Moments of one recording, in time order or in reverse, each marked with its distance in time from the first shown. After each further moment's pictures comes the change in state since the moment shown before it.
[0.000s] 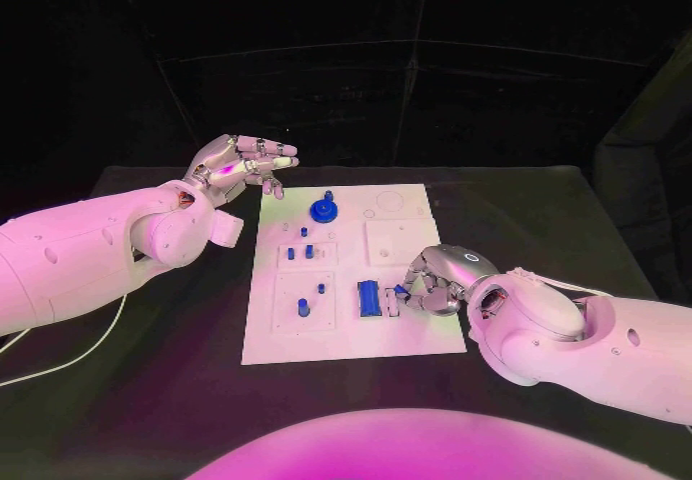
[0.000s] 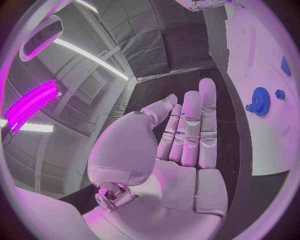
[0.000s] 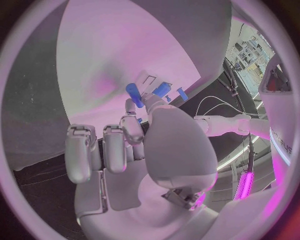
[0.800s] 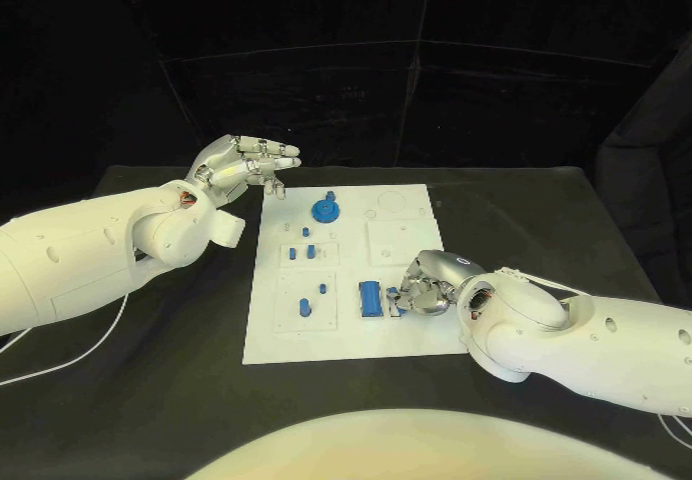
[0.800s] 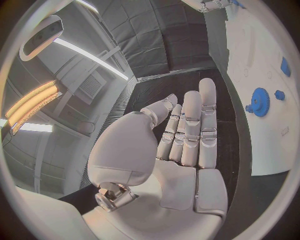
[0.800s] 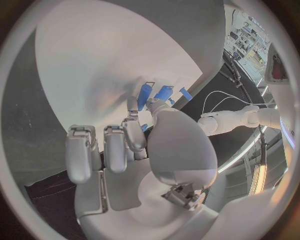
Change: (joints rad) left arm 0.000 -0.002 0.000 0.004 0.000 0.003 -0.003; left_hand 0.000 0.000 0.000 0.000 0.000 0.000 0.000 0.000 0.000 0.000 0.000 0.000 0.000 0.000 0.000 0.000 0.000 0.000 0.000 0.000 0.000 0.000; right arm 0.001 0.063 0.001 -0.048 0.136 0.018 -0.043; right_hand -0.098 0.019 -0.047 0.021 0.115 0.041 -0.020 0.016 0.032 0.039 -0.014 0.056 0.057 -0.004 -0.011 0.012 0.001 -0.015 0.000 -0.015 0.015 0.000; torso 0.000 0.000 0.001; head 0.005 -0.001
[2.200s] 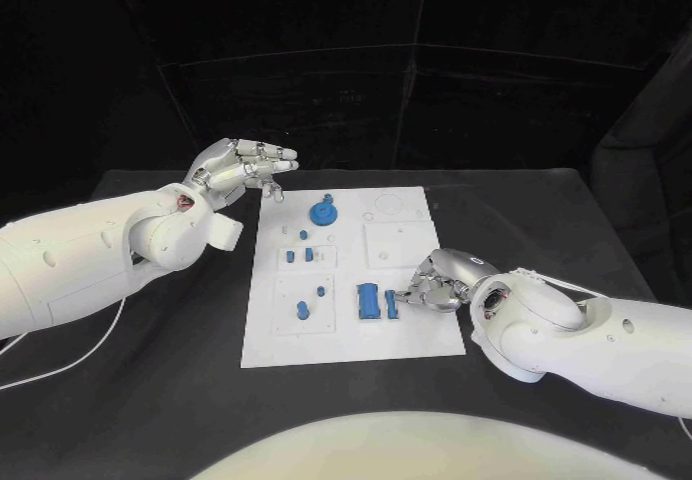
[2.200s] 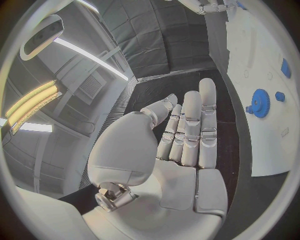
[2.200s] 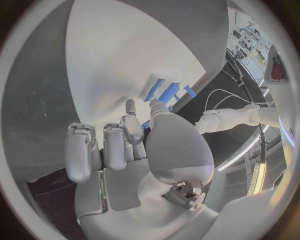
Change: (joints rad) left arm 0.000 -0.001 0.000 -0.002 0.000 0.006 -0.004; left_hand 0.000 0.000 -0.003 -0.003 0.000 -0.004 -0.004 0.000 0.000 -0.004 -0.003 0.000 0.000 -0.004 0.004 0.000 -0.002 0.000 0.000 0.000 0.000 0.000; right arm 0.000 -0.065 0.000 0.004 0.005 -0.024 0.051; right_hand -0.056 0.066 -0.216 -0.024 -0.218 -0.091 0.036 -0.057 0.040 -0.031 0.029 -0.083 -0.039 0.003 0.012 -0.048 0.000 0.000 0.000 0.001 -0.042 0.000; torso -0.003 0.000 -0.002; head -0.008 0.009
